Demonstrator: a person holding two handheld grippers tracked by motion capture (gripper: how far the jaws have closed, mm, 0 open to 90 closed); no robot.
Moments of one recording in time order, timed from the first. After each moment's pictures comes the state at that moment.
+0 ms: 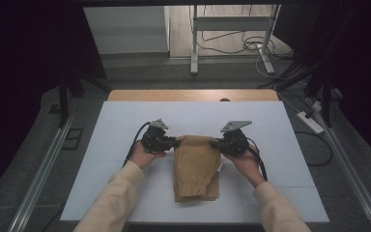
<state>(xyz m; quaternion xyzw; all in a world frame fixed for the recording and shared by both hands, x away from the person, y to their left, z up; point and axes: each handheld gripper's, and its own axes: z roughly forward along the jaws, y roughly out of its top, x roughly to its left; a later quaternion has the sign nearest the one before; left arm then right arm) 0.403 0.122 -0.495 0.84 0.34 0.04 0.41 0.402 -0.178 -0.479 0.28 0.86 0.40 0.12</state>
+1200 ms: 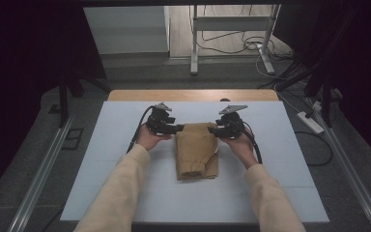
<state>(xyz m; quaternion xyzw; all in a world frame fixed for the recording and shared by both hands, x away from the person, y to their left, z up) 0.454 0.118 -0.486 0.83 0.37 0.09 0.40 0.461 -0.172 -0.481 0.34 0.84 0.39 0.16</state>
